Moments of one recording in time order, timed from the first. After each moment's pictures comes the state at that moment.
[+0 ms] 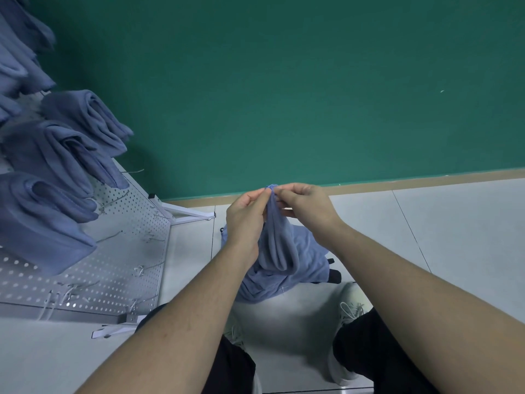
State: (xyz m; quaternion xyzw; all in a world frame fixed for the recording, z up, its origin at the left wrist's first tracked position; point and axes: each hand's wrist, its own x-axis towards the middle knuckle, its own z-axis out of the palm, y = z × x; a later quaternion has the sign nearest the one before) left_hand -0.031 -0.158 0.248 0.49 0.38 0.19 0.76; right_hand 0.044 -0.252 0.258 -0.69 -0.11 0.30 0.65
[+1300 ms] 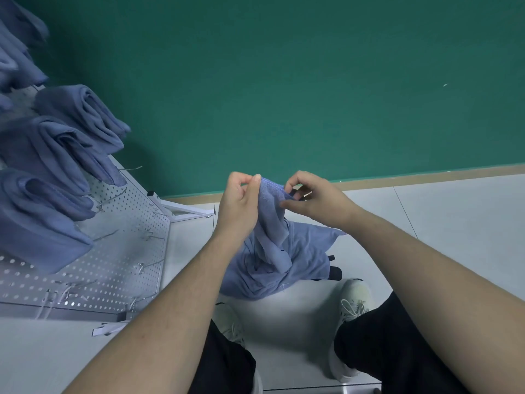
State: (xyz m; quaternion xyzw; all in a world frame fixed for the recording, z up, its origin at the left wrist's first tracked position) left_hand -0.033 -0.132 0.254 0.73 0.29 0.20 0.59; right_hand 0.075 -0.274 0.250 -0.78 -0.35 0.22 0.48
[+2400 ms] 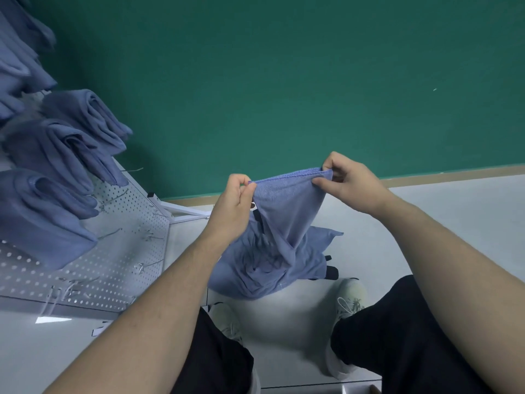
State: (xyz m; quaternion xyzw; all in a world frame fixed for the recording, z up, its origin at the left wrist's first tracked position) left_hand -0.046 -0.118 0.252 0.82 0.23 0.14 0.50; right_hand 0.110 -0.325 0.268 -0.82 -0.33 0.15 0.45
